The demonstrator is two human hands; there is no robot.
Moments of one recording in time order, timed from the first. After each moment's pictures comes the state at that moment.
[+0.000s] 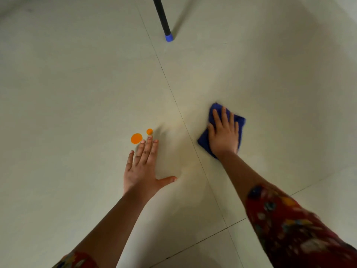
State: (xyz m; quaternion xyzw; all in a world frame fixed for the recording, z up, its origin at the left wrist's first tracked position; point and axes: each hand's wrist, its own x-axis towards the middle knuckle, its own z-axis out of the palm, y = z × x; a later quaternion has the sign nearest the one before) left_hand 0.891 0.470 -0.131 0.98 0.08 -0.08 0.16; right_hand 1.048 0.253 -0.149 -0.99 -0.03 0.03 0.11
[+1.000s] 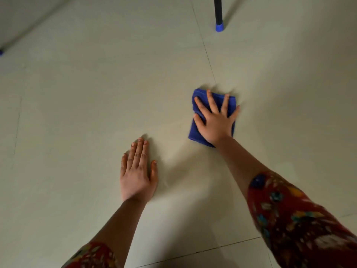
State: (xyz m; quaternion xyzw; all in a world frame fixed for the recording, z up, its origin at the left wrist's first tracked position) left_hand 0.825 0.546 -0.155 0.96 0.23 0.02 0.16; right_hand 1.045 0.392 -0.154 -0.97 -0.22 -0.01 0.07
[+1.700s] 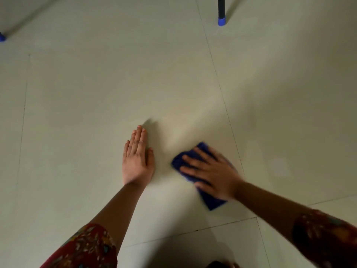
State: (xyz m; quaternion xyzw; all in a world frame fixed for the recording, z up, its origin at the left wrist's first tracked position) left_hand 0.819 0.557 -0.151 0.94 0.23 0.06 0.25; right_hand 0.915 0.307 -0.142 -0.80 -0.60 0.06 0.01
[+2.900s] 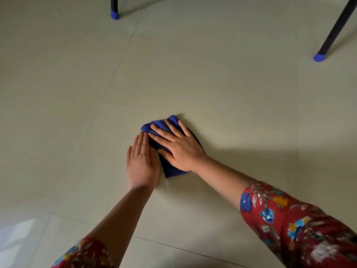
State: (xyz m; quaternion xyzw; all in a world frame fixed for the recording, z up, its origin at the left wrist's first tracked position) left_hand 0.739 0.620 -0.147 0.84 0.47 0.10 0.23; right_hand 0.883 0.565 -0.156 -0.73 -0.68 0.05 0.05
